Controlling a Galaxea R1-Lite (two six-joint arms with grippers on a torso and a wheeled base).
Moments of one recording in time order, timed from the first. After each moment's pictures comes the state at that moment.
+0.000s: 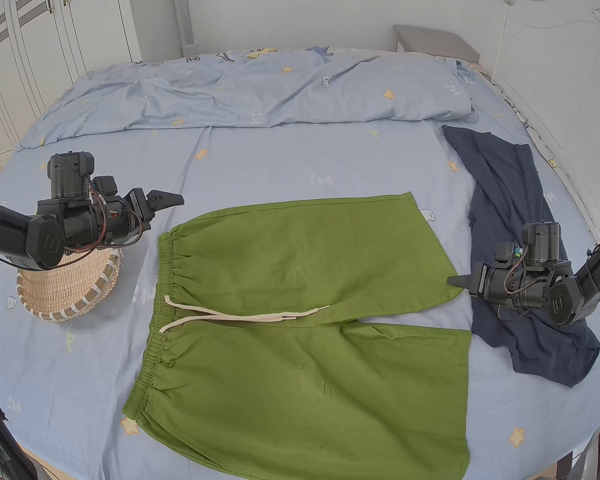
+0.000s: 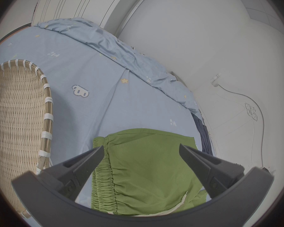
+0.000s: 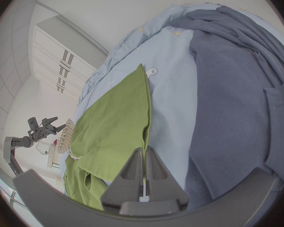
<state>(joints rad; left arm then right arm) -0.01 1.93 -1.16 -0.39 -0.40 -0.47 0.08 2.03 -0.79 -0.67 0.48 0.35</state>
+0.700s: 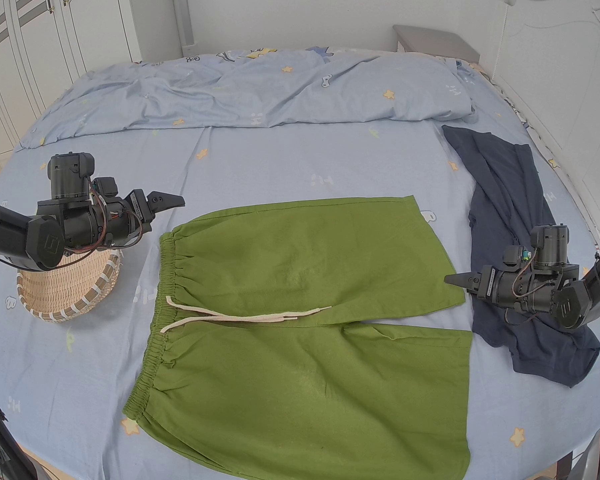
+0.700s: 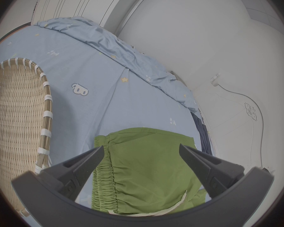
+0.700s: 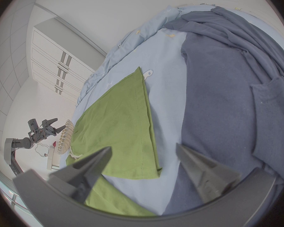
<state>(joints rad) -0.01 1.93 -1.16 -0.39 -0.41 -0.47 0.05 1.99 -0.74 -0.67 0.48 0.36</state>
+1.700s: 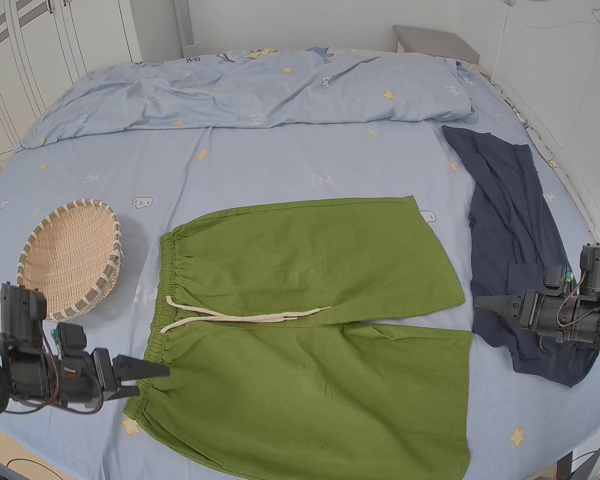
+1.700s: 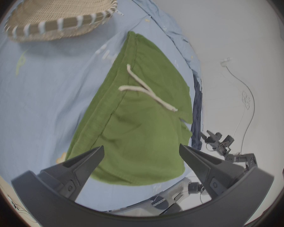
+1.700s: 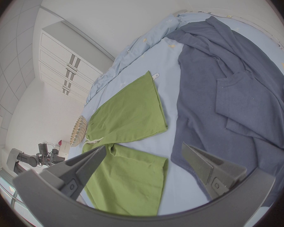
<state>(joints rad) -0.02 1.44 -0.36 -0.28 -0.59 -0.52 -0.01 1.67 -0.42 -0.70 0.57 0.34</state>
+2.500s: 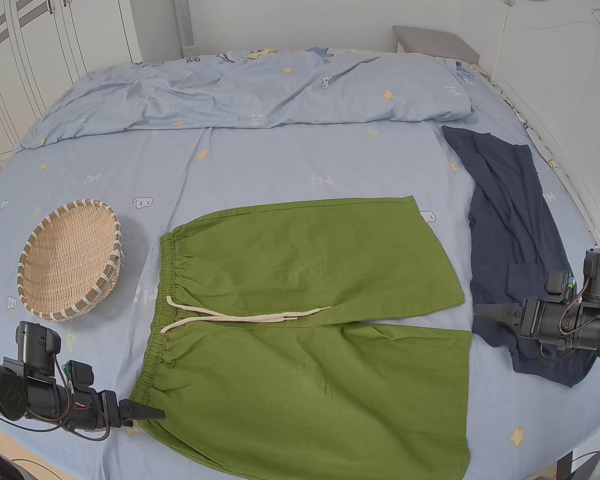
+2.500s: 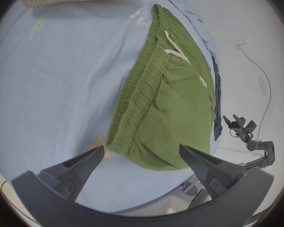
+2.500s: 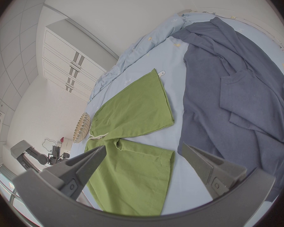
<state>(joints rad) 0.12 1.63 -0.21 -0.33 -0.60 -0.21 0.02 1.62 -0.37 -0.70 0.57 0.33</state>
